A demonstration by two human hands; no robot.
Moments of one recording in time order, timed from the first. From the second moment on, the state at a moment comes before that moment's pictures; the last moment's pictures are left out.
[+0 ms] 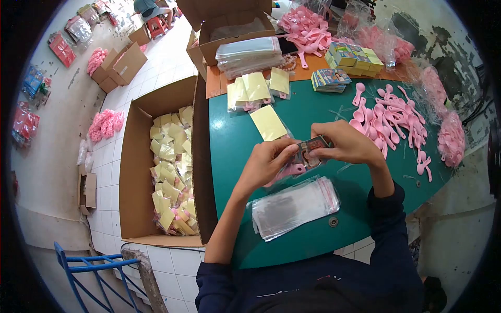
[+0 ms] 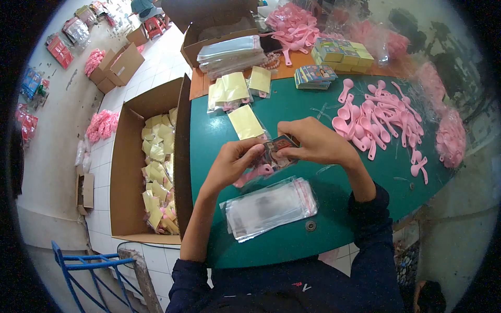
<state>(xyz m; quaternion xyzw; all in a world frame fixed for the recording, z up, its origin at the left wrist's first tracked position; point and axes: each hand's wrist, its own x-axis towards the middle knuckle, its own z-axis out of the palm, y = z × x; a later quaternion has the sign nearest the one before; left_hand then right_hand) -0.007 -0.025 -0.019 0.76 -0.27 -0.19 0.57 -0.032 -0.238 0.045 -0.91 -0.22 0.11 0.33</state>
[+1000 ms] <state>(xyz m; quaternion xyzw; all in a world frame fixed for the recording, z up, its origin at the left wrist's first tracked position) -0.067 0.033 -0.030 0.81 -0.25 -0.05 0.52 -0.081 -0.235 0.016 -0.83 -0.08 0.11 0.54</state>
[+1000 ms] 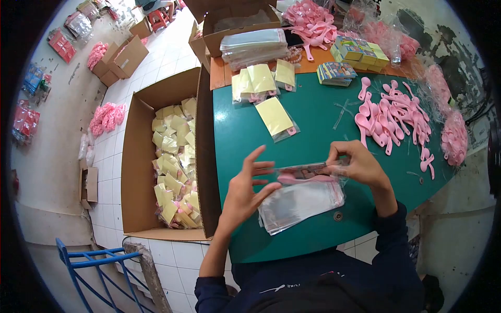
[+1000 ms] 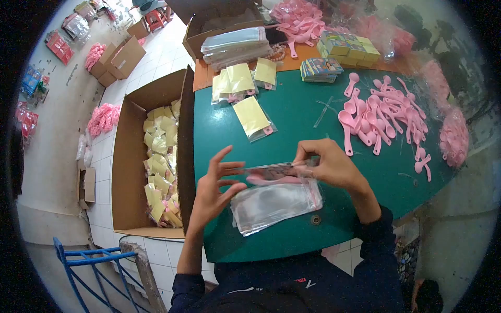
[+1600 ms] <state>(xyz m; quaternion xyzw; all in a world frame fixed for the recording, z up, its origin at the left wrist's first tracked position) -0.156 0.030 -0.047 0.50 -0.04 -0.30 0.81 -0.148 -0.183 -0.010 -0.81 -0.21 0.14 0.52</state>
